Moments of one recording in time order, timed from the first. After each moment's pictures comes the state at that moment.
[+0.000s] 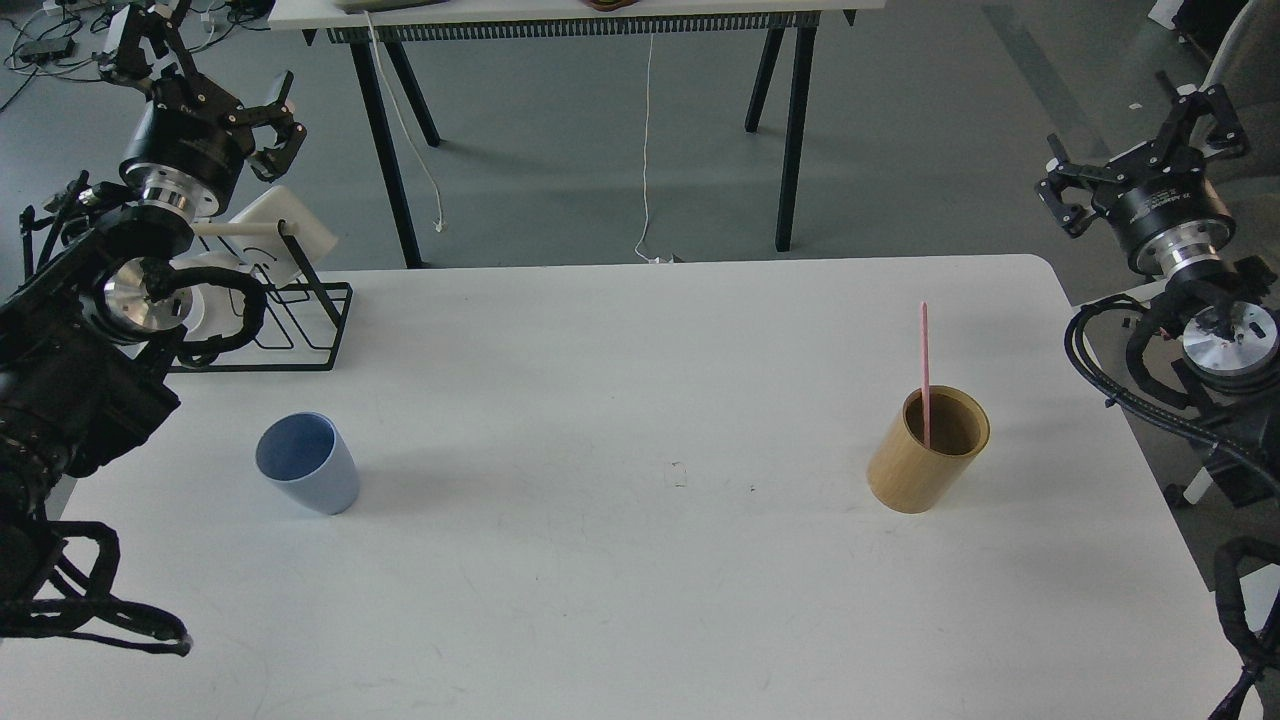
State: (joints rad) left arm -0.95 0.32 -0.74 -0.34 -0.03 -0.49 -0.35; right arm 0.81 -0.36 1.04 0.40 0.06 0.49 0.13
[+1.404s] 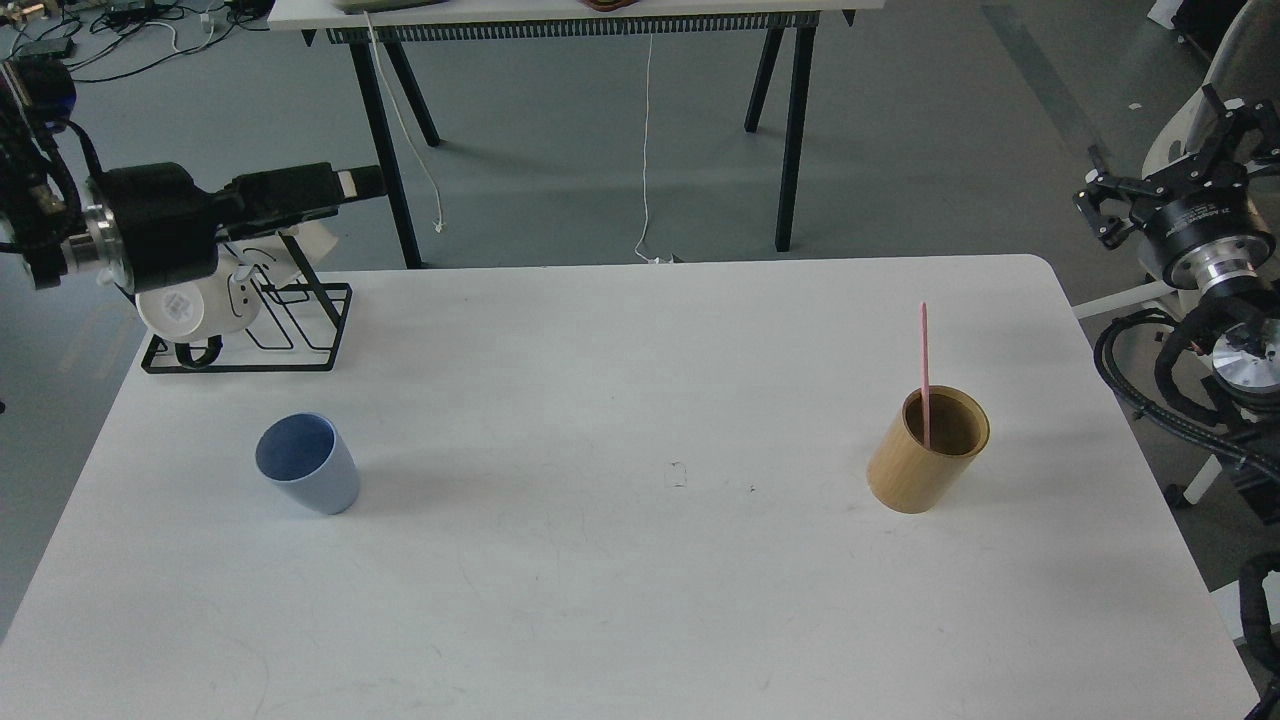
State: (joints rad) left arm -0.79 1.00 -0.60 -1.33 1.36 -0.49 -0.38; right arm 0.78 -0.40 1.05 0.40 0.06 0.49 0.17
